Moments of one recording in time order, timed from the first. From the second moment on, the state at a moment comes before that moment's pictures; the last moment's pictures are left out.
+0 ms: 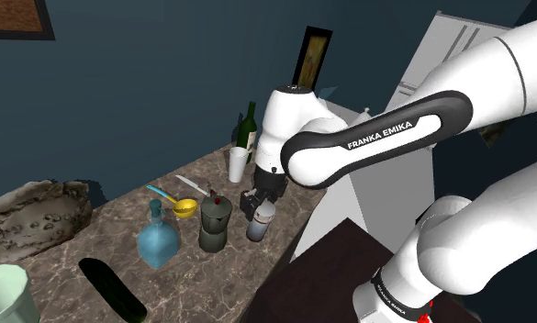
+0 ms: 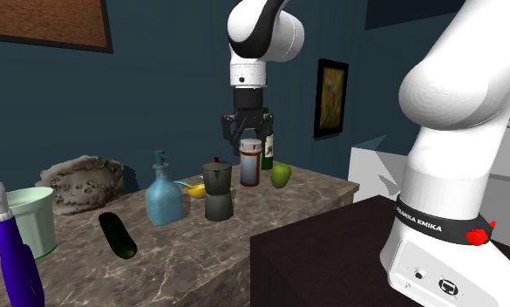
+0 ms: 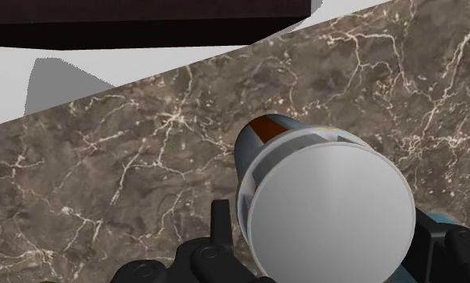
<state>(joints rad) 0.13 -0.32 0.39 -2.64 0.16 2.34 0.39</state>
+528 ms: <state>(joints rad) 0.14 -0.40 0.37 -2.58 0.17 2.21 0.38</state>
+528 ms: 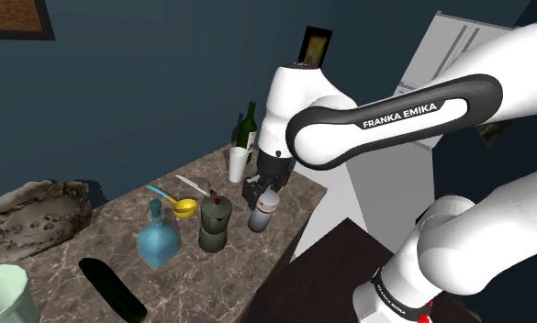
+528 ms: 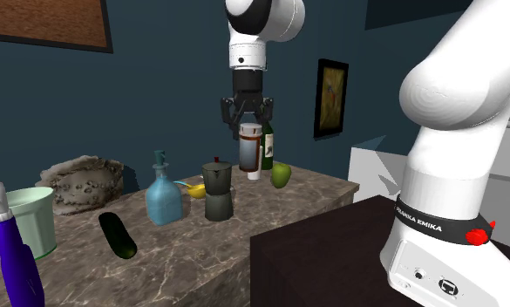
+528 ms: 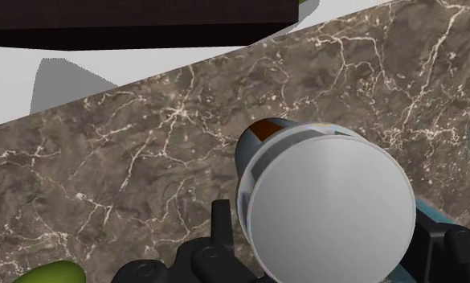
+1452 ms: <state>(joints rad) 0.13 -0.35 0.39 -2.39 0.14 2.07 0.43</state>
